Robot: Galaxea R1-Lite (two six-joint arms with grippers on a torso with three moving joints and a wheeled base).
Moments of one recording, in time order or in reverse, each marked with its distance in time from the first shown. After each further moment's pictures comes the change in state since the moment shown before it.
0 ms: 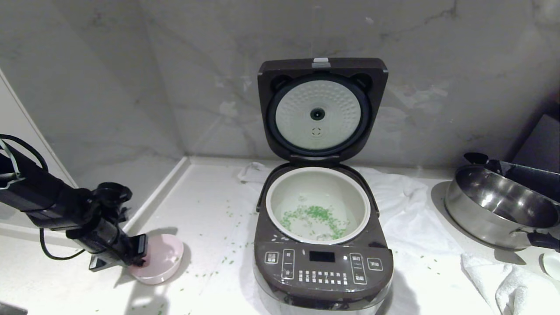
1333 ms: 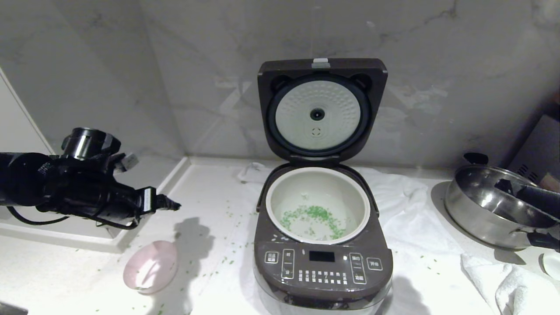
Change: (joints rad) left arm -0.196 -0.391 -0.036 0.007 -0.130 -0.056; right arm -0.007 -0.063 0.063 0.026 -0.027 0.032
